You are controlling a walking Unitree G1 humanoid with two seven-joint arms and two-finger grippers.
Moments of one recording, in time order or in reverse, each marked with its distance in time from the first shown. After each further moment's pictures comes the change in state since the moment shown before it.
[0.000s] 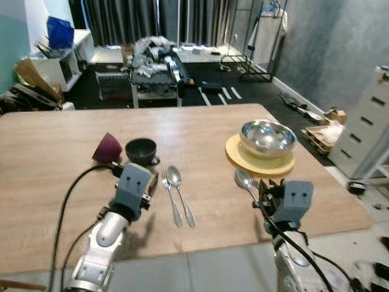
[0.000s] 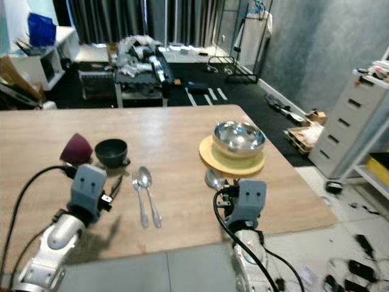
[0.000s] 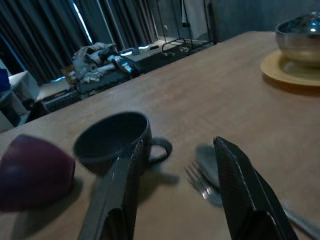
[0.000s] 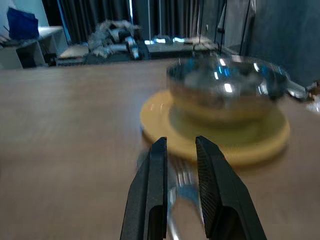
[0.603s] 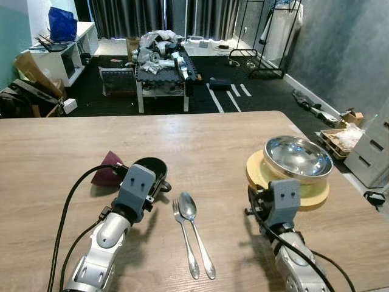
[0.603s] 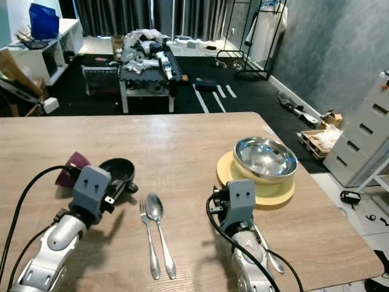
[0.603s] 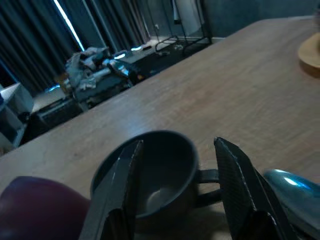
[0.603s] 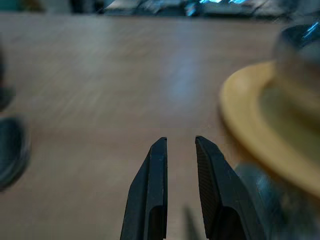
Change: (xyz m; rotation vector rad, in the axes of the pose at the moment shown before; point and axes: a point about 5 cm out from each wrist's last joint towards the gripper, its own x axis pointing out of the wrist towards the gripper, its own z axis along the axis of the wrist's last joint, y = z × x) left arm -0.009 -0.002 0.006 0.073 -0.017 -0.044; right arm -0.016 0.012 -0.016 -0.036 0.176 0.252
